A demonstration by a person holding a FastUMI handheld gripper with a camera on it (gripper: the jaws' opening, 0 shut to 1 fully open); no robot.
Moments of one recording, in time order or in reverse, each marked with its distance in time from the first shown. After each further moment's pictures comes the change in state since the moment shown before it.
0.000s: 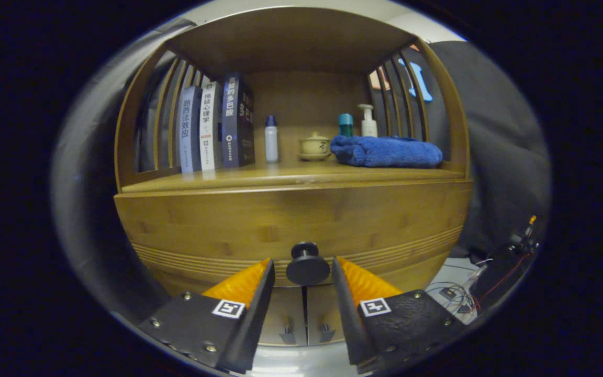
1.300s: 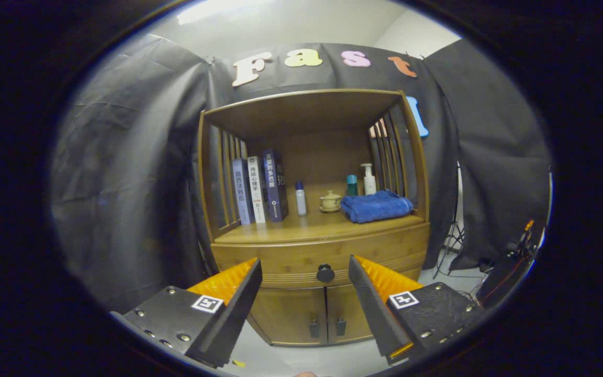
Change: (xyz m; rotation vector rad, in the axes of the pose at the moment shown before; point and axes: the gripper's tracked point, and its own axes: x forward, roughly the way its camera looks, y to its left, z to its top) arm -0.216 0.009 0.091 0.083 -0.198 0.113
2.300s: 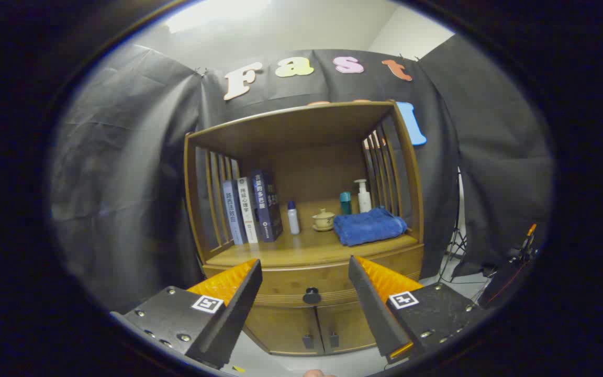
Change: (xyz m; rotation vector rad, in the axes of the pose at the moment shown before) arm 0.012 -0.013 0.049 0.023 -0.054 0.044
